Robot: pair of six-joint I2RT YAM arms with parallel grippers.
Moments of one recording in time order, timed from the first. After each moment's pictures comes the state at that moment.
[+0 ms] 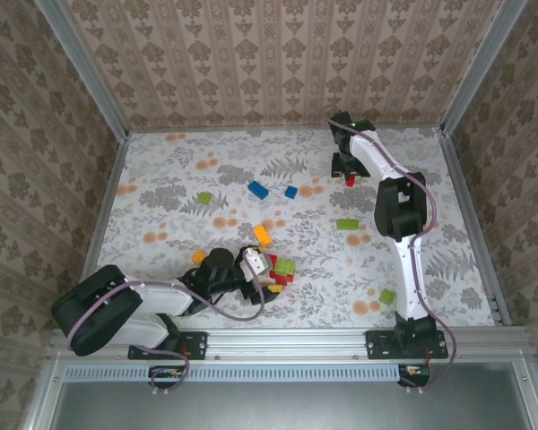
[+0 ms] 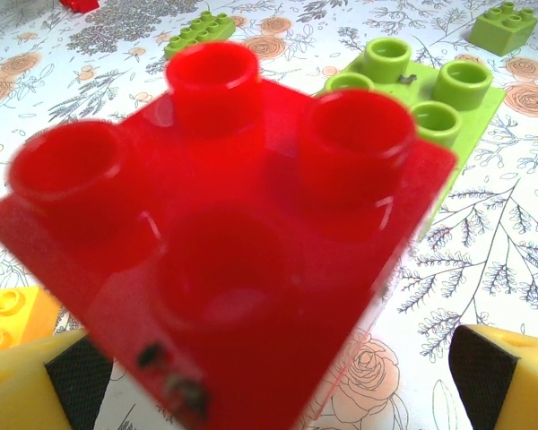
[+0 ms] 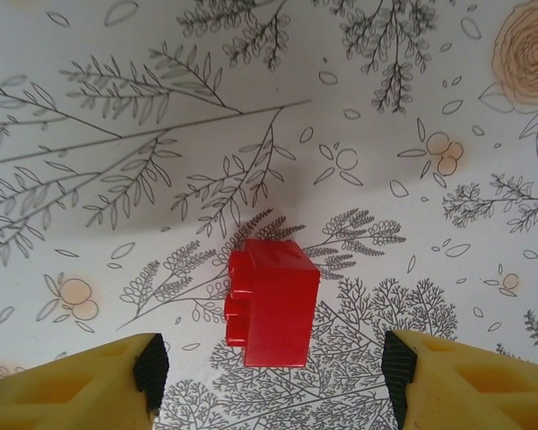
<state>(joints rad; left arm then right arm) -0.89 1.31 0.19 0.67 0.30 0.18 0.20 2.40 2.19 -1.16 0.28 0.34</state>
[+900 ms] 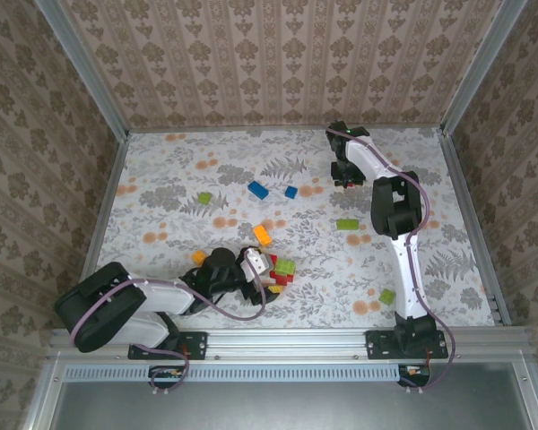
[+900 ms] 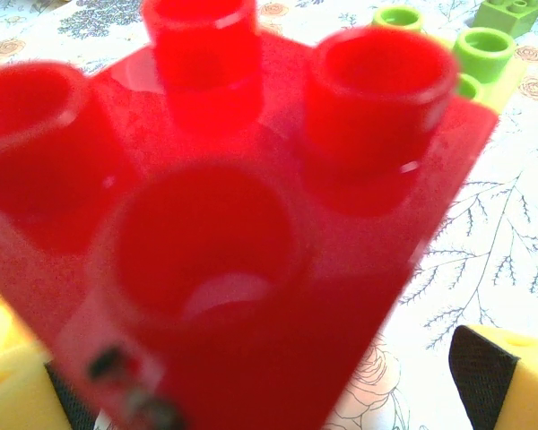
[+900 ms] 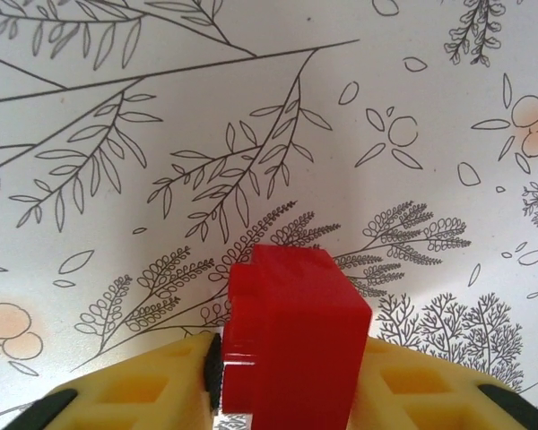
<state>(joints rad) -0.89 1.34 0.19 0.67 0.31 0.18 0.20 2.47 2.18 -1.16 0.27 0.34</state>
